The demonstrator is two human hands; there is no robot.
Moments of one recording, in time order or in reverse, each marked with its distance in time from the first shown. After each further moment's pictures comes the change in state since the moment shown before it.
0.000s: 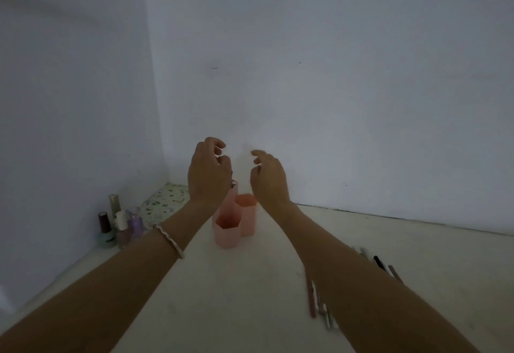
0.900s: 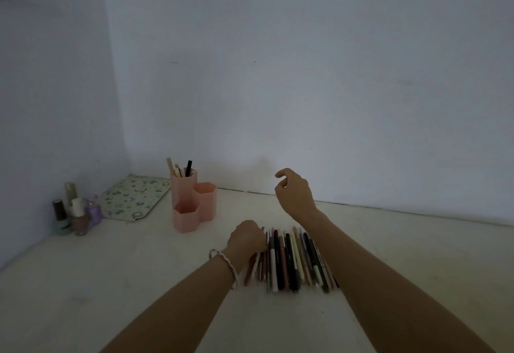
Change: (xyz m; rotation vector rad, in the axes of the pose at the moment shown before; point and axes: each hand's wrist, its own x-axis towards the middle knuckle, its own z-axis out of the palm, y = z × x) left_hand -0.154 0.045 0.112 0.403 -1.000 -0.389; right_hand -0.058 0.091 -0.121 -0.040 -0.107 0.294
